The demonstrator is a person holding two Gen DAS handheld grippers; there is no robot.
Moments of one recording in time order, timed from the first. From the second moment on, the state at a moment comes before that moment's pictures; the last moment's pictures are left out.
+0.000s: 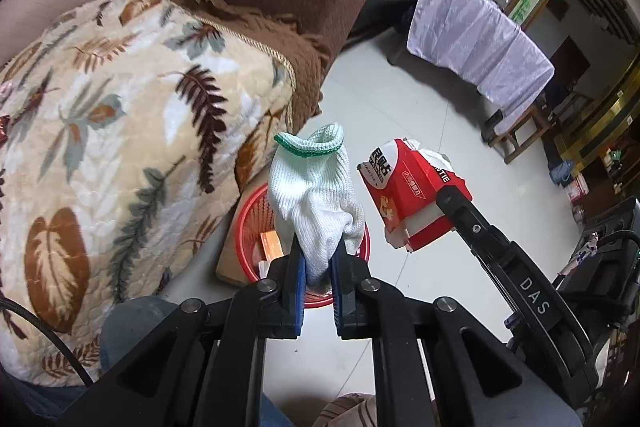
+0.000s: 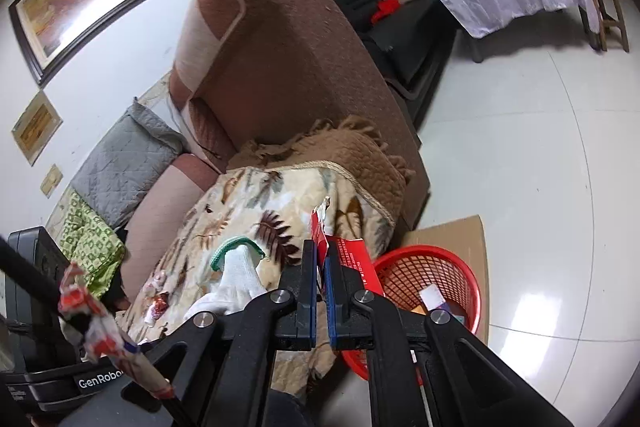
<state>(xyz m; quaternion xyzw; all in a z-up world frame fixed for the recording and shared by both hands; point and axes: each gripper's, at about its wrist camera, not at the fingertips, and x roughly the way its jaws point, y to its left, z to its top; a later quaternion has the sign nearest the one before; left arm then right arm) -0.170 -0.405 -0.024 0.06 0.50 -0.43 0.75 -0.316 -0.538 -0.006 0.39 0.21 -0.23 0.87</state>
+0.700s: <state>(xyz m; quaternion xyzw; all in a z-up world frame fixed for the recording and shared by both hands) -0.141 -0.424 -0.072 0.05 0.56 -0.41 0.72 -0.315 -0.563 -0.032 0.45 0.20 -0.23 0.84</state>
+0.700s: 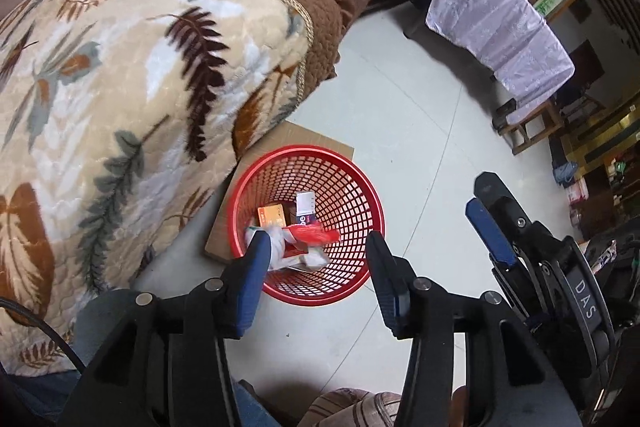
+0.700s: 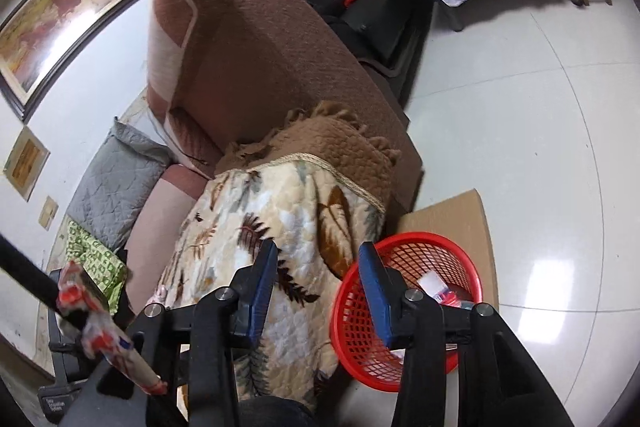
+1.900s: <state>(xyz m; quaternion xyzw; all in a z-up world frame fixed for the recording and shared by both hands) 0.001 -0.026 0.008 -0.23 0.44 -0.08 0.86 -0.078 -0.311 0.055 0.23 0.28 0.06 0.93</state>
